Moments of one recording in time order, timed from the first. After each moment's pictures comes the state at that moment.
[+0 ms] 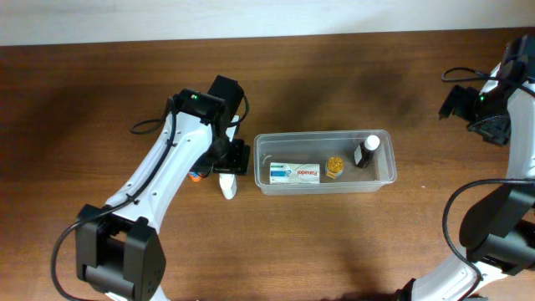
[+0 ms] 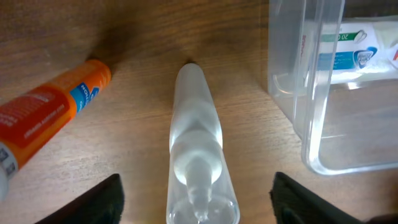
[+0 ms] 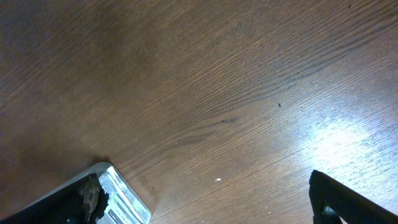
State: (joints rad) left arm -0.40 1.83 1.57 -1.30 0.05 -0.26; right arm -0.41 1.92 1.81 -1.24 -0.05 0.19
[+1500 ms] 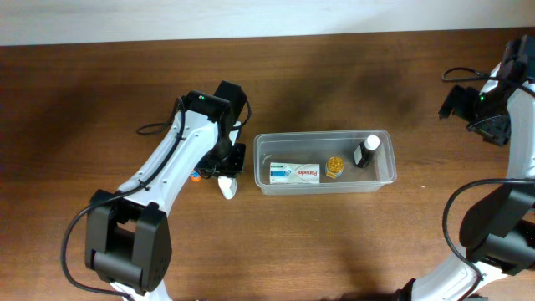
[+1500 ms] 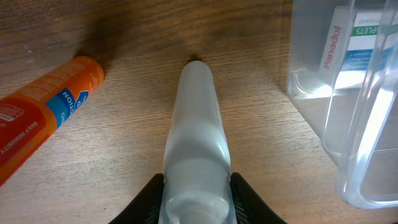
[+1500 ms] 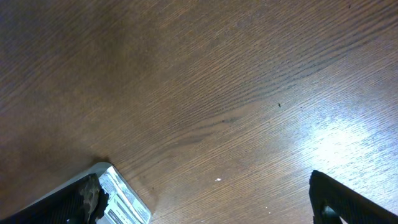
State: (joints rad) left arm -0.40 1.89 1.55 -1.29 0.04 -0.25; right arm -0.41 1.92 1.81 -1.24 -0.05 0.19
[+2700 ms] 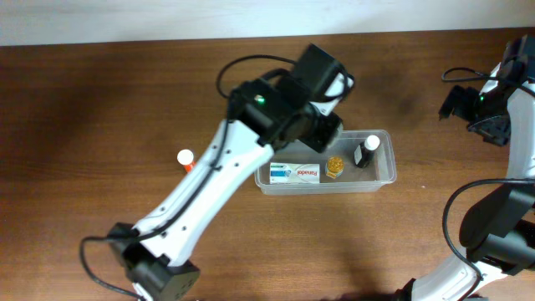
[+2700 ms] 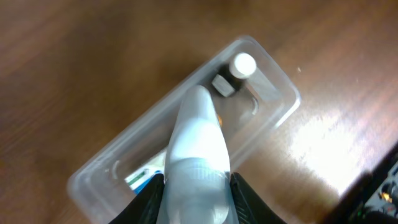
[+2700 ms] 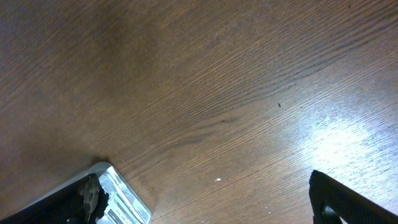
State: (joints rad) left arm -0.76 1.93 2.14 -1.21 0.09 -0.08; right arm -0.41 1.92 1.81 -1.24 -0.05 0.19
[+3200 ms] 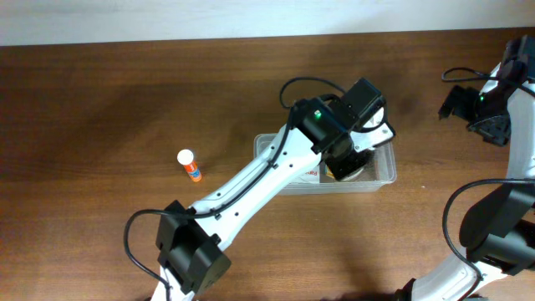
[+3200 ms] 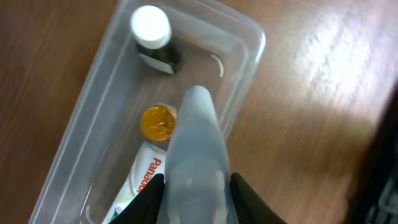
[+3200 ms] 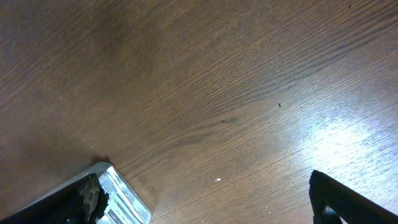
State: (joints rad) left arm -0.88 2.10 2.14 -1.20 0.14 0.23; right arm -0.41 1.92 1.81 -1.24 -0.05 0.19
